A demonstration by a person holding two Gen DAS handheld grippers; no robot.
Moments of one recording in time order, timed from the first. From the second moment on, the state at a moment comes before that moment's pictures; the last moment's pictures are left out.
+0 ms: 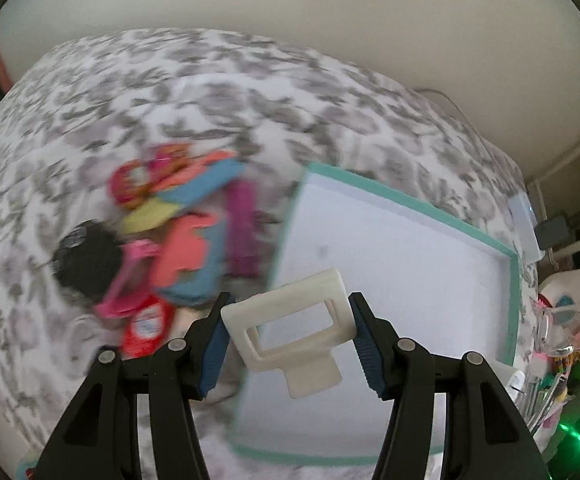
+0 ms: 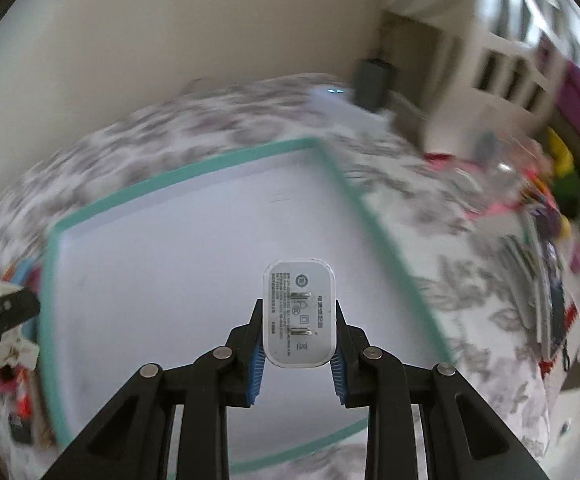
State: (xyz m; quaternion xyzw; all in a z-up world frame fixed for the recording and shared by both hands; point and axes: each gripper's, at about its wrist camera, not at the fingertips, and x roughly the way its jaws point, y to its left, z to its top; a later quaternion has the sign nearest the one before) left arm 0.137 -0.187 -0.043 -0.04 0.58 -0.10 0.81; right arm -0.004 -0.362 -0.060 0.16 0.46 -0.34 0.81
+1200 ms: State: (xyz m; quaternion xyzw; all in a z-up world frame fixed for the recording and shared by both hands) left arm 0.138 -0.235 -0.078 0.03 0.56 -0.10 0.82; right arm -0.002 -0.392 -0.068 0.17 0.44 -0.37 0.80
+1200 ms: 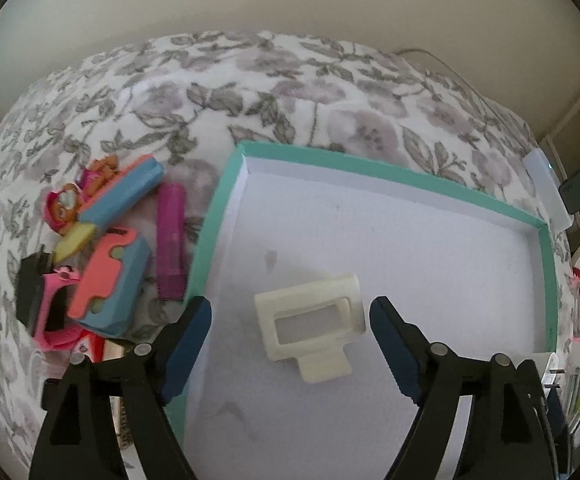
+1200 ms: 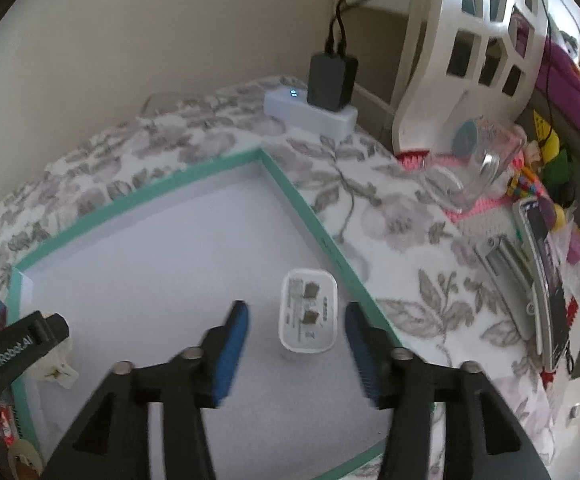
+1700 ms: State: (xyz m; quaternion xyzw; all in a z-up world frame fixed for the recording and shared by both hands) left arm 0.133 -0.190 -0.051 0.01 0.52 -0.04 0.85; right arm 0.008 -0.364 -0.056 0.15 0.42 -0.30 0.84
